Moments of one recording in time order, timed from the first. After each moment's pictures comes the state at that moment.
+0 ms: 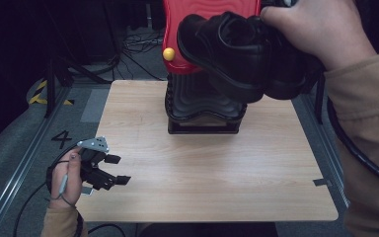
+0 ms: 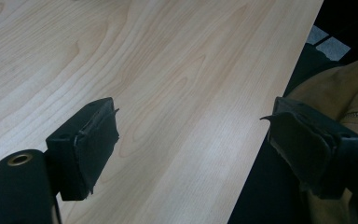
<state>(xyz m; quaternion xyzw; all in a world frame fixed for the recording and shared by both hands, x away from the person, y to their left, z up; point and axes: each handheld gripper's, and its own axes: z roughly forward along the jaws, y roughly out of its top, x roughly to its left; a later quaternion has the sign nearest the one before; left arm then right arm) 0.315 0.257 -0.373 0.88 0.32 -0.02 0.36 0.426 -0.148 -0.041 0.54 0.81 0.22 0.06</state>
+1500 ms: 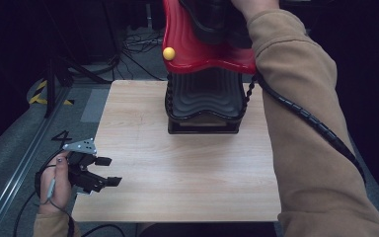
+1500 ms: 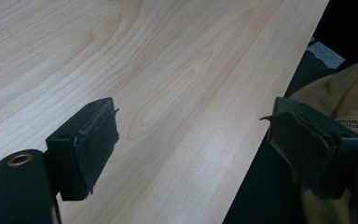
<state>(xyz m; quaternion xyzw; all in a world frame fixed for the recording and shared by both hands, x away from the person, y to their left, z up) 0.308 0.279 -0.376 0.86 0.34 -0.02 0.37 0.562 -0.102 -0.056 0.60 0.72 0.29 0.19</state>
